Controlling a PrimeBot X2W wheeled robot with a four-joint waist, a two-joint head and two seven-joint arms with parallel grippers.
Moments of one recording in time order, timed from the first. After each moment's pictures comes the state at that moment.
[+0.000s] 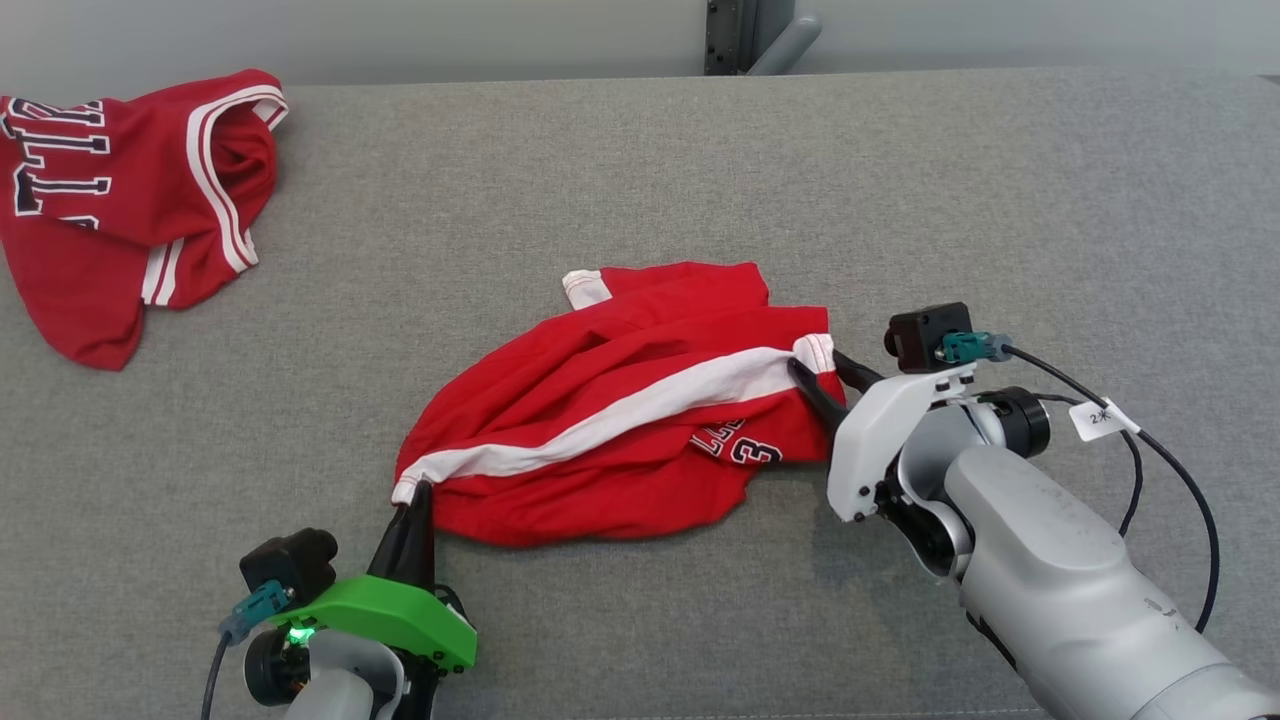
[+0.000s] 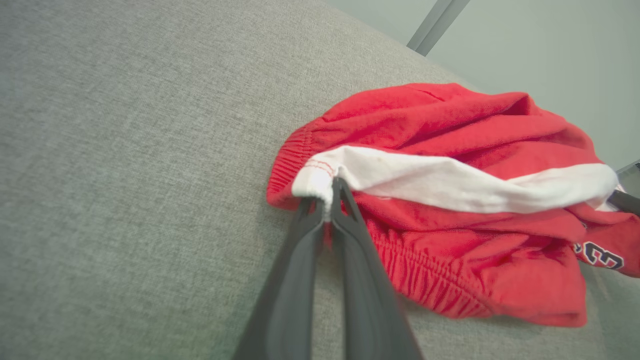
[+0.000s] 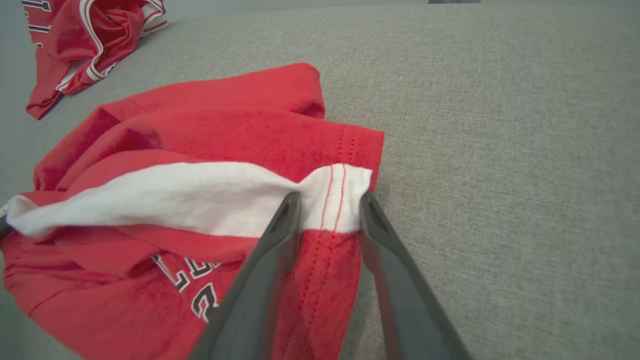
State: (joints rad) left arm -0.26 0.05 -0.23 0.66 -0.63 -0.13 -0.26; right arm -0.67 -0.16 0.62 0.79 0.65 0.13 -0.02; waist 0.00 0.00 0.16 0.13
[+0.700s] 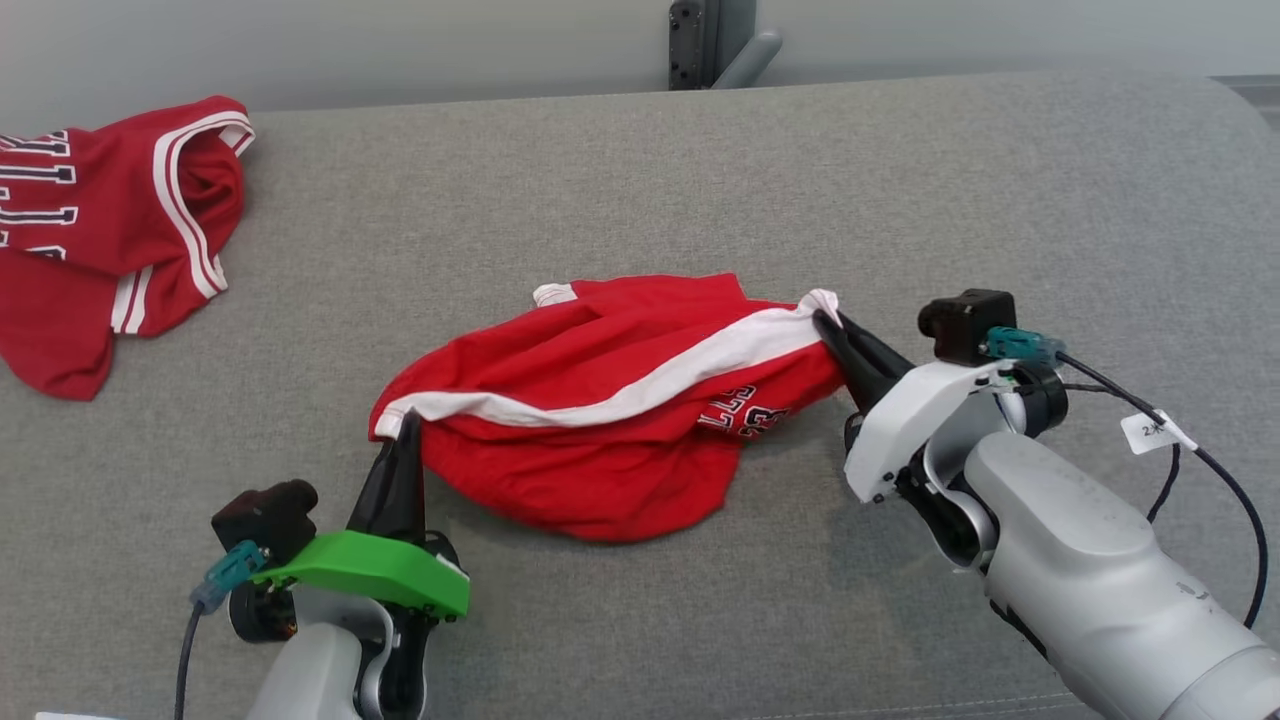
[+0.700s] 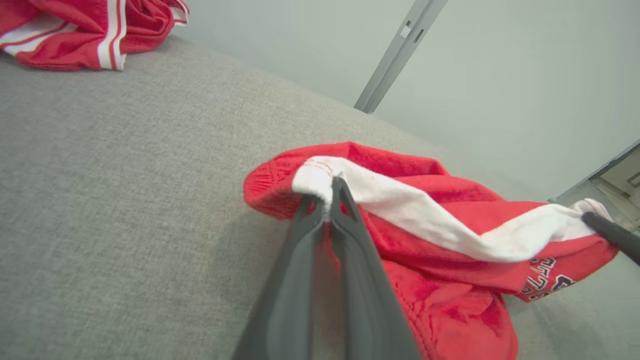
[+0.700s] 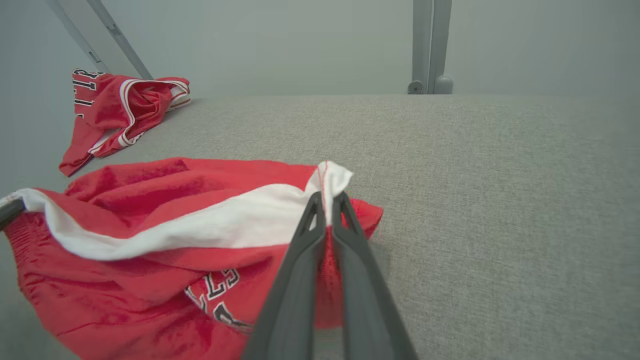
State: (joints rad) left arm -0.27 0.06 -0.21 0.53 -0.61 -0.13 -0.26; right arm -0.70 -0.24 0.74 0.75 0.78 0.13 -0.22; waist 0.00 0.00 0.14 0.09
